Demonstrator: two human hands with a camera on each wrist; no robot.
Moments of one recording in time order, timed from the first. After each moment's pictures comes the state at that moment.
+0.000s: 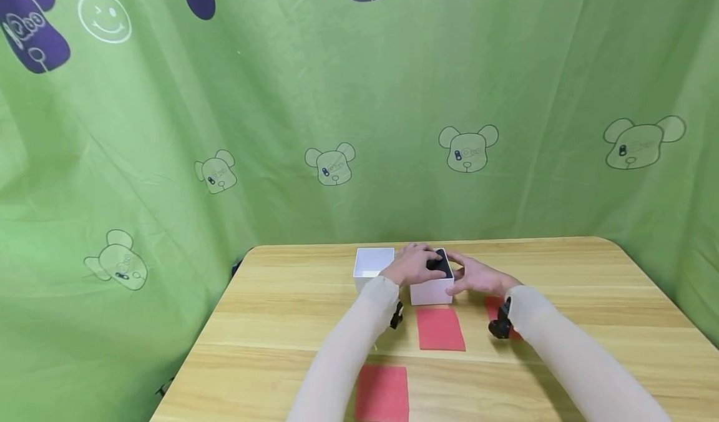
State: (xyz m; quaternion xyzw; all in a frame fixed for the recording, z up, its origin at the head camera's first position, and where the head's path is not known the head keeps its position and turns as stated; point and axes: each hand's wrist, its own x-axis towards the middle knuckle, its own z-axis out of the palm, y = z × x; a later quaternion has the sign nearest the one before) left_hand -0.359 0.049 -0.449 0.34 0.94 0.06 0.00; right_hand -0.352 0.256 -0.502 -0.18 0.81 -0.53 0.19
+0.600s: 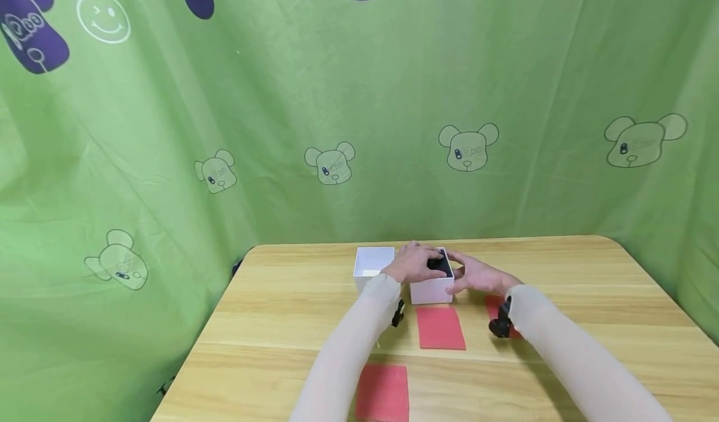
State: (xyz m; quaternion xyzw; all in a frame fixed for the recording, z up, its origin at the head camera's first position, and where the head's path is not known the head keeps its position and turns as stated) left_hand -0.364 0.053 -0.451 0.34 0.94 0.04 0.01; right_hand -0.353 0.257 -0.503 -0.18 0.80 -0.54 0.20
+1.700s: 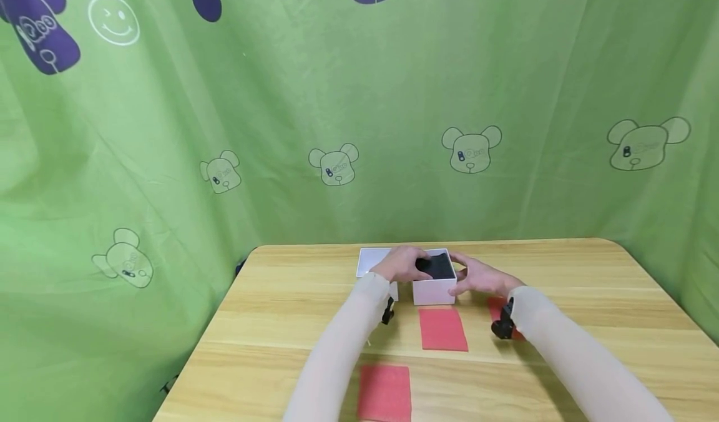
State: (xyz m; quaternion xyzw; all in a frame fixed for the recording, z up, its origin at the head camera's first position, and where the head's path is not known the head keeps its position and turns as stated) left_hand -0.371 0.026 -0.447 0.35 0.93 0.09 0.02; right_hand -0.354 0.255 -0.503 -0.19 0.80 -0.54 0.19
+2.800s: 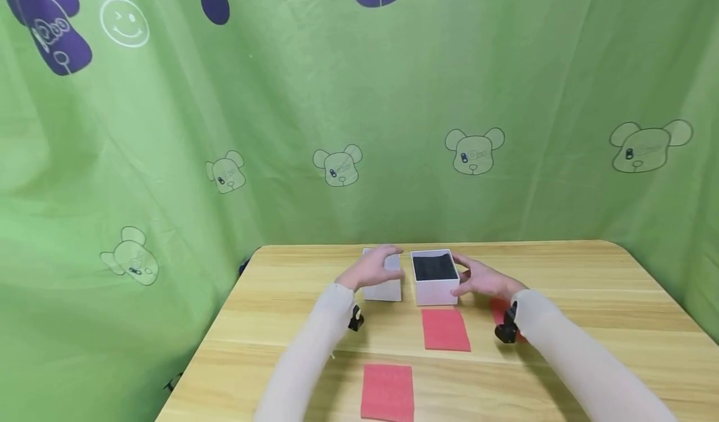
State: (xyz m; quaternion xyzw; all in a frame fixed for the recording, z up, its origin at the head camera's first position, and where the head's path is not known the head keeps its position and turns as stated) left_hand -0.352 -0.051 -0.435 0.34 0.91 0.24 0.03; right_hand -0.348 0.252 -0.500 -0.18 0.82 -0.52 0.16
